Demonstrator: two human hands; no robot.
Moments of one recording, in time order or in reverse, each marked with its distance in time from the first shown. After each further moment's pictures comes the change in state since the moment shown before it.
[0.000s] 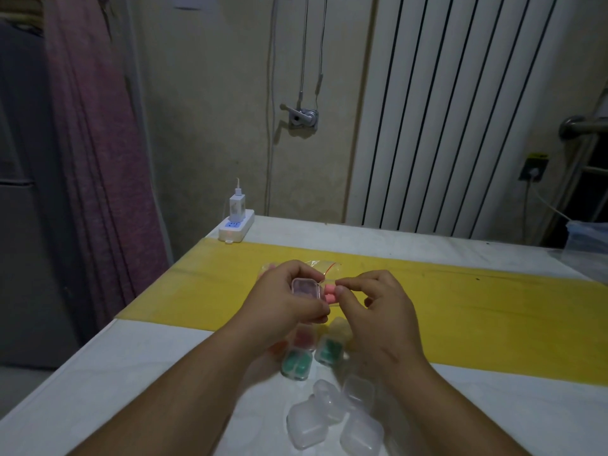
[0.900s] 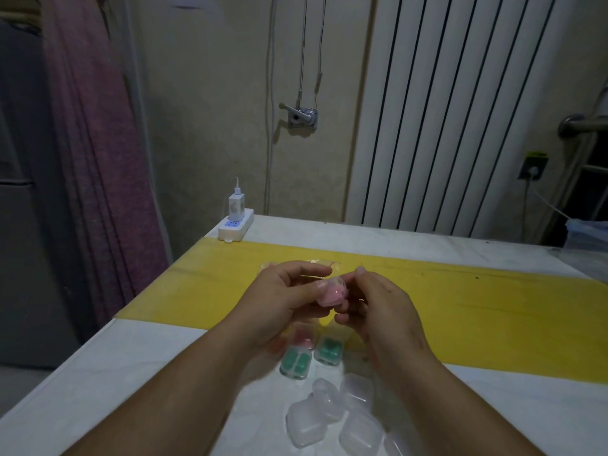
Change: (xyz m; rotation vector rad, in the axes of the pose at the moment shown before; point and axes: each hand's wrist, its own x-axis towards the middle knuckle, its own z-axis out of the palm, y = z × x) left_hand 0.002 0.000 -0.001 -0.242 -0.072 -0.047; right_hand 0.000 -0.017 -0.005 0.715 -0.132 0.427
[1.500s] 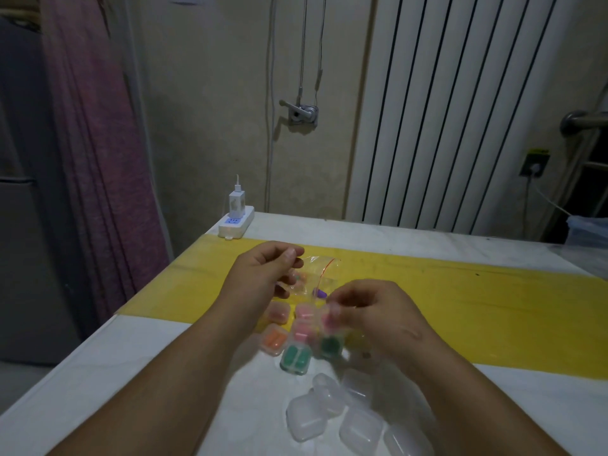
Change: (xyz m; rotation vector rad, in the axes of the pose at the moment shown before) left_hand 0.010 0.005 -0.020 0.183 0.254 0.137; right_hand -0.003 -0.009 -0.014 -0.605 -0.187 -0.061
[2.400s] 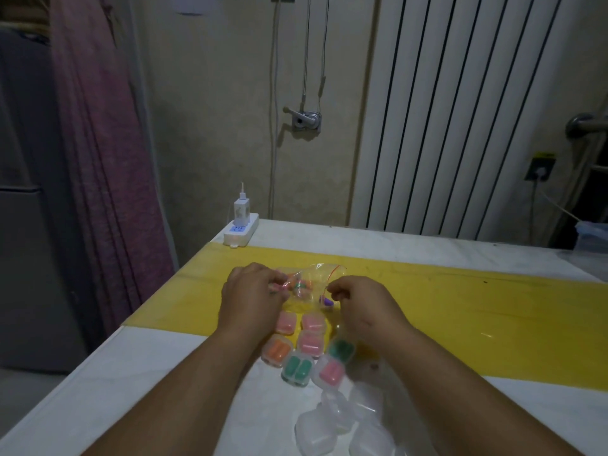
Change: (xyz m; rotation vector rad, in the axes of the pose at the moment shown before) left_hand 0.023 -0.034 -0.016 1.011 0.218 0.183; right_hand 0.056 0.011 0.022 -0.524 0.039 0.019
